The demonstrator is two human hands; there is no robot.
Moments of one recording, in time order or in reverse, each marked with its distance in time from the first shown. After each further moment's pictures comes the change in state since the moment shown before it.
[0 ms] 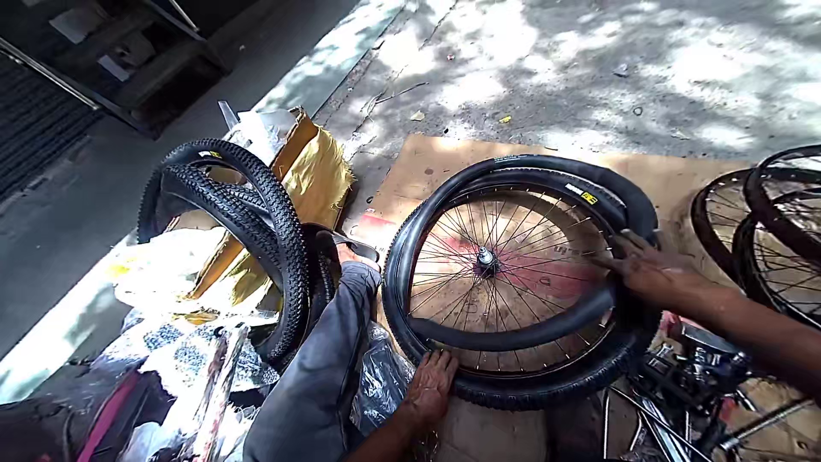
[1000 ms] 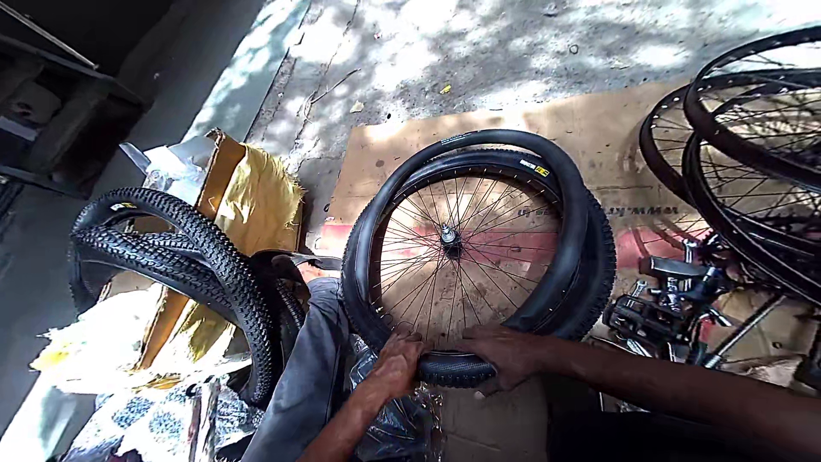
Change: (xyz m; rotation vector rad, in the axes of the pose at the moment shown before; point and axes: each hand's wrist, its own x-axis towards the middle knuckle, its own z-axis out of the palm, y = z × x) left_hand 0.018 -0.021 -0.081 0.135 -0.228 0.103; right_hand -0.025 -0.215 0.046 0.743 -0.338 -0.580
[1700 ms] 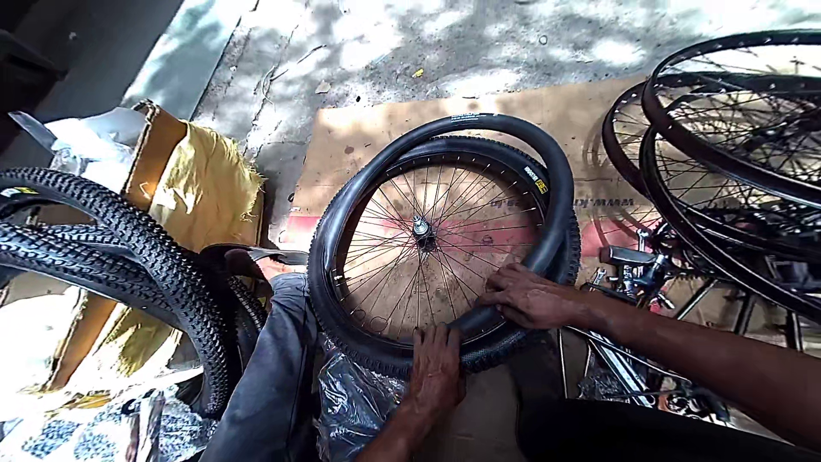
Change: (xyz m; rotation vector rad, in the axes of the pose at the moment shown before) left_hand 0.034 0.116 0.029 0.014 0.461 -0.026; right_hand -0.079 0.077 -0.035 -0.420 0.306 0.059
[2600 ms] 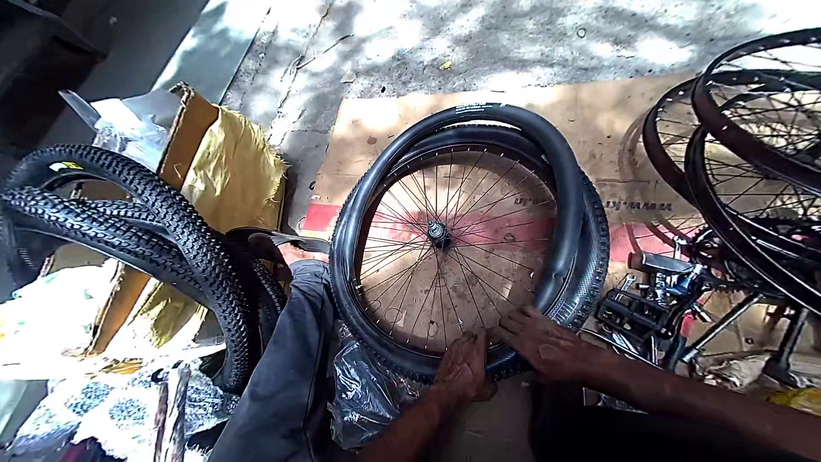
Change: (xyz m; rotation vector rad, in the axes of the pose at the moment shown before) left_hand 0.015 -0.001 0.045 -0.293 -0.378 -0.023; right_hand -0.008 -0.070 0.036 -0.004 -0.250 0.035
